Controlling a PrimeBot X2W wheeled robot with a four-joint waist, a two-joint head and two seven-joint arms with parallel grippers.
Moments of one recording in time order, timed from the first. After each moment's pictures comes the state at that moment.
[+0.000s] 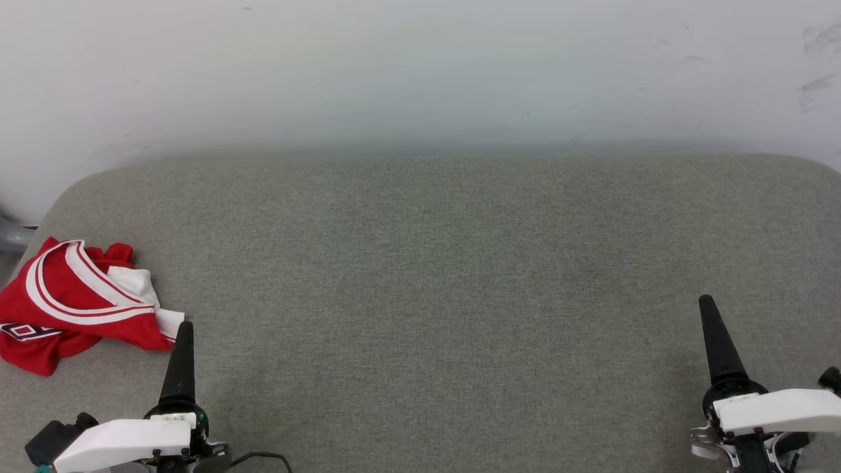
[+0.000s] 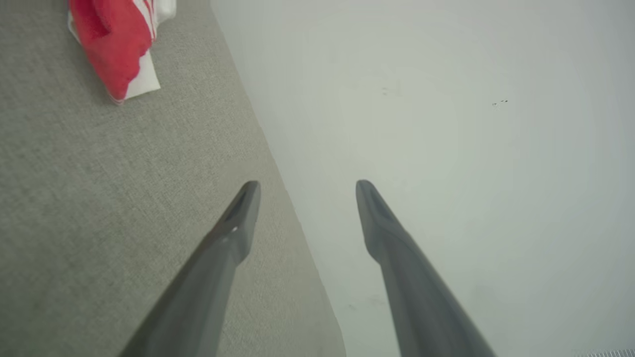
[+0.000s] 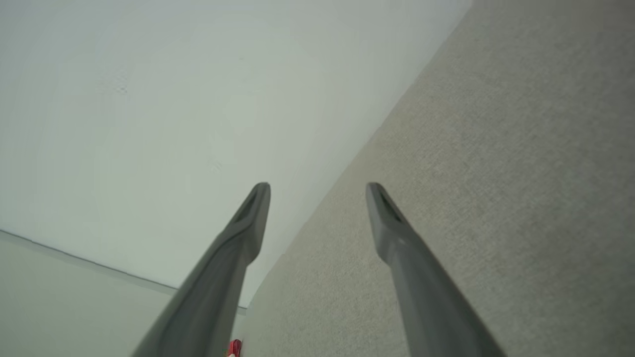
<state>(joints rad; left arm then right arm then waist) -0.04 0.05 0.17 0.21 -1.33 -0.13 -0.03 -0.06 -0.05 -0.10 0.20 1.12 0.13 -0.03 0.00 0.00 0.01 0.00</state>
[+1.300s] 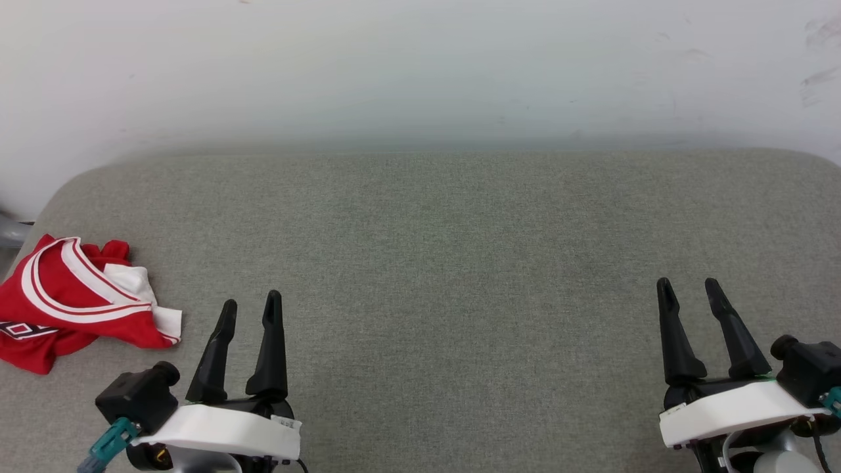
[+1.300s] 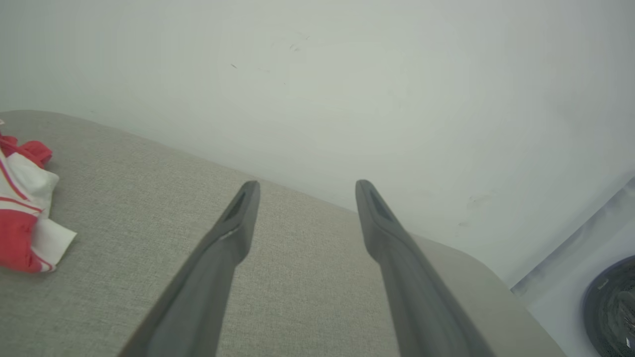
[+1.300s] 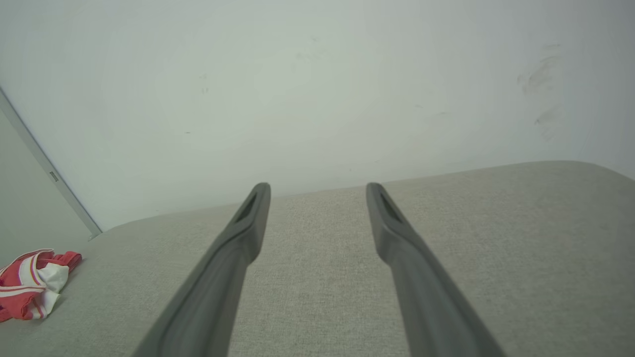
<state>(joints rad) 0.03 0.05 -0.04 -0.07 -0.53 -0.07 -0.15 -0.03 -0.05 -0.03 0.04 0.32 0.13 -0.15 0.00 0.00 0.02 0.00</state>
